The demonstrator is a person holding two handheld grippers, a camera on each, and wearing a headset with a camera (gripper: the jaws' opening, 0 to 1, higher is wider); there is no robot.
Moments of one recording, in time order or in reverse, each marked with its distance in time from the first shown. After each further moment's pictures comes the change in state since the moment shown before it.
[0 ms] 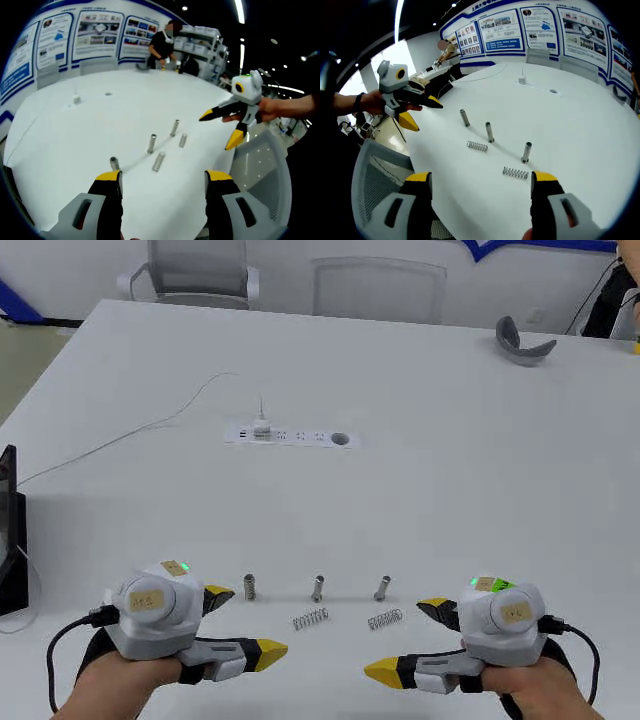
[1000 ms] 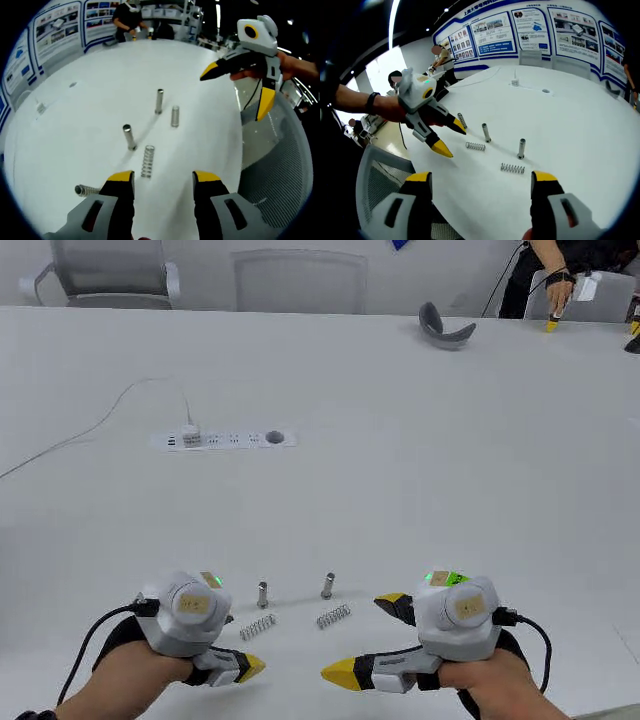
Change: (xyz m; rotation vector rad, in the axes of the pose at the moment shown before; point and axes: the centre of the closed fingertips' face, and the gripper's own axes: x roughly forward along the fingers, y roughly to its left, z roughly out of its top) left arm 0.085 -0.013 -0.026 0.240 0.282 -0.093; right arm -0.017 -0.001 -0.003 0.052 -0.031 -0.035
